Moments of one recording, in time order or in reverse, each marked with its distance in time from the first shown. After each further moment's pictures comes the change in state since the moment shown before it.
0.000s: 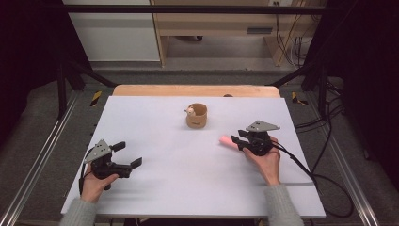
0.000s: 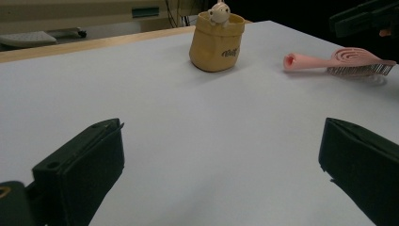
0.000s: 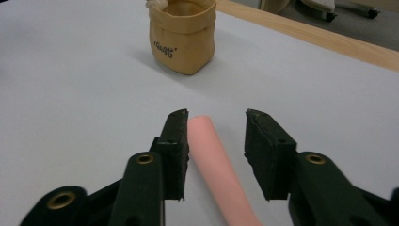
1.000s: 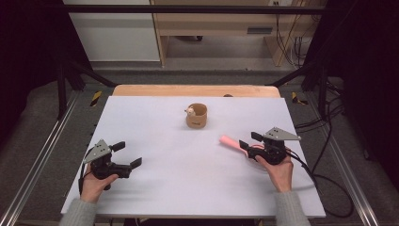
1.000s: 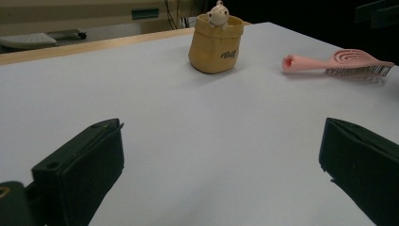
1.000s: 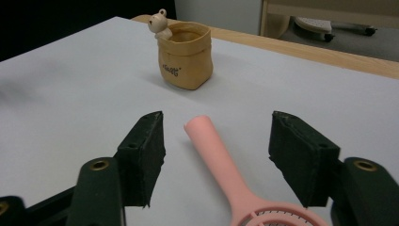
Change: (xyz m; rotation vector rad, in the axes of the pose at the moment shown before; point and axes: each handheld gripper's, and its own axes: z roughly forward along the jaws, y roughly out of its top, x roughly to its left) left arm -0.001 0.001 -0.001 -0.006 -0.001 0.000; right arm -0.008 -0.020 -0.040 -0.135 0.027 0.078
